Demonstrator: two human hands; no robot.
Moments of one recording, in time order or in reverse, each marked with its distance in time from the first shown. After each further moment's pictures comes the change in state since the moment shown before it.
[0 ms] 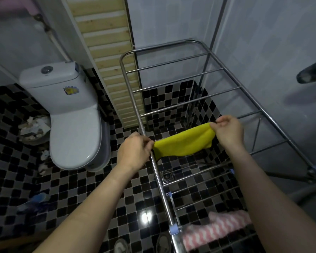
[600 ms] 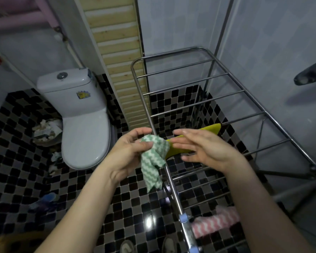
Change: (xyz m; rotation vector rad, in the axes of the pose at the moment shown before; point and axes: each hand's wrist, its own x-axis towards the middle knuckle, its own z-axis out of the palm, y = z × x) left_hand -0.052 0.007 -0.089 -1.425 -0.393 -0.351; right_hand -0.117 -0.080 -0.018 0.549 -1.015 0.229
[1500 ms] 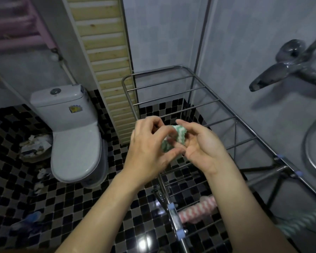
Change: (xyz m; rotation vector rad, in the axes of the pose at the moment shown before) left_hand -0.050 -0.015 0.070 1.338 0.236 1.097; right_hand -0.081 -0.017 0.055 0.596 0.235 -0.272
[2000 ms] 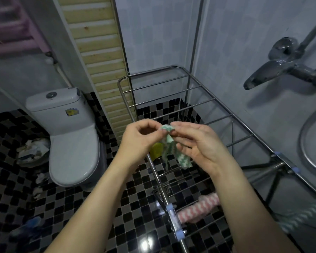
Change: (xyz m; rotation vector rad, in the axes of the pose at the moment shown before) left_hand 0.023 -0.002 -0.011 -0.885 -0.123 -0.546; right_hand -0.005 -0.008 -0.012 -0.394 -0.062 -0.082
